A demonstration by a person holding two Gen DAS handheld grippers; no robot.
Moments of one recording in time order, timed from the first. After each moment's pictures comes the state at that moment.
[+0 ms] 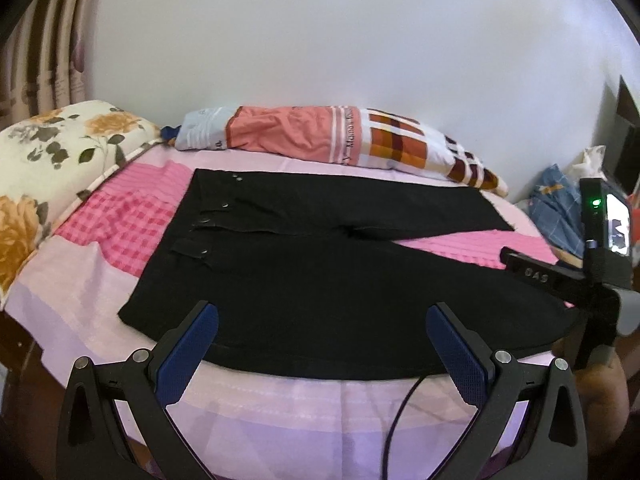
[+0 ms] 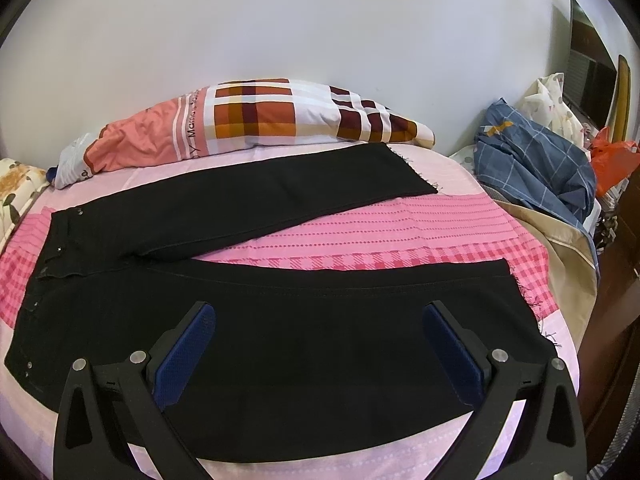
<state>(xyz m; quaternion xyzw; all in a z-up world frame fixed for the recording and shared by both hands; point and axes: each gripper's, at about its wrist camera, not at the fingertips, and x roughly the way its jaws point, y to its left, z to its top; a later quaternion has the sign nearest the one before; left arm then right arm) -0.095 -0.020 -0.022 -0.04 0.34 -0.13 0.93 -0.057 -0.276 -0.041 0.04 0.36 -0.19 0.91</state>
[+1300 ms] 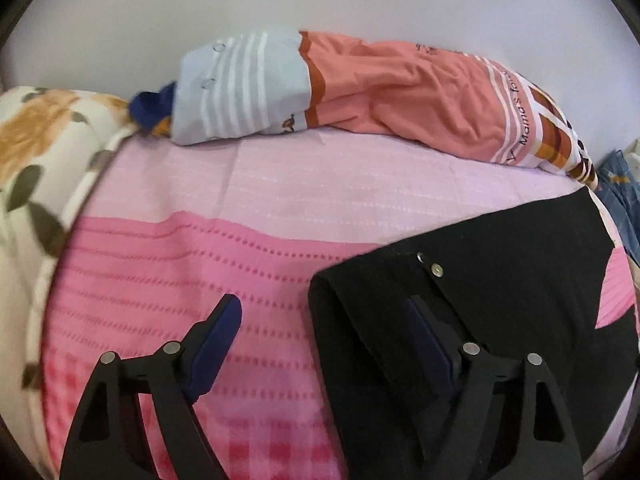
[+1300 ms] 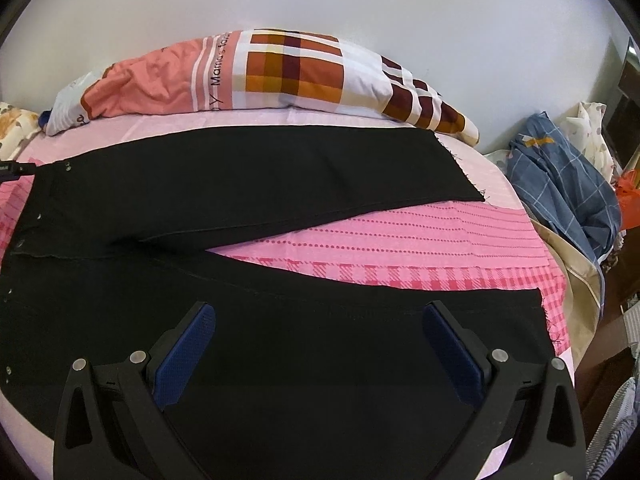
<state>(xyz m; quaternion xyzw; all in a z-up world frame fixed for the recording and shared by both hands) 0.318 0.149 -0.117 0.02 0.49 -0.16 0.86 0.036 -0.240 -0.067 -0.02 0.45 -0.18 0.88</state>
